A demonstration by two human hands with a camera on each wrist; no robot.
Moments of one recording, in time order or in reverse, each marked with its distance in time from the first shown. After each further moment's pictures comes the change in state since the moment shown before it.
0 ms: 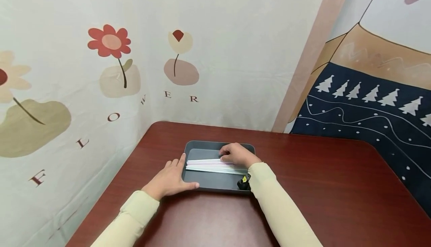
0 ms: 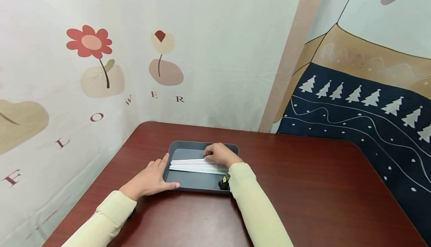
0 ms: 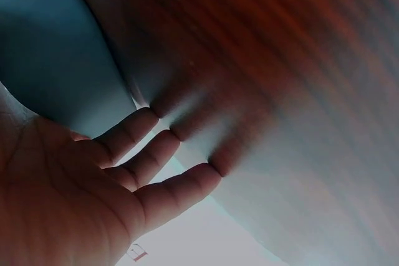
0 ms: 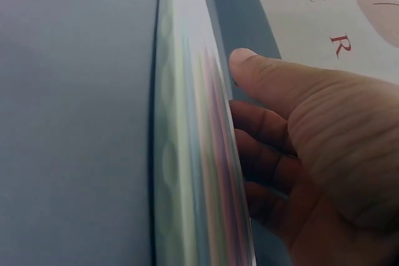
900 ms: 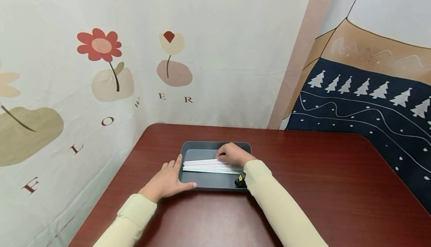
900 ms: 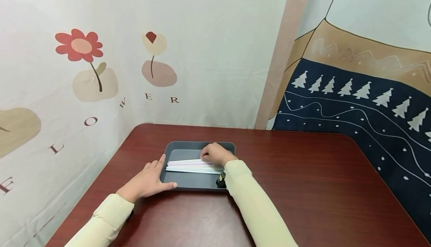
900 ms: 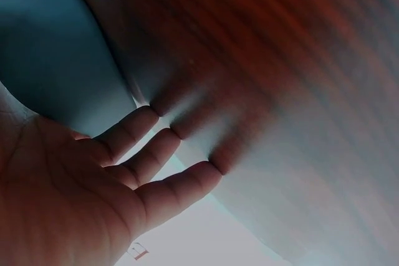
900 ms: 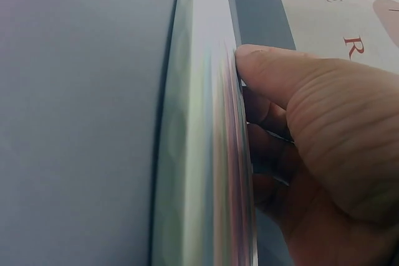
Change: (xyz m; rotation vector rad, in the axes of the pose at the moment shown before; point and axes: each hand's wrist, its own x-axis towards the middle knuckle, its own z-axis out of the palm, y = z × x) left_hand 0.004 0.005 -0.001 0.025 -0.039 -0.046; right_hand 0.002 0.003 0.003 -0.131 0.016 -0.087
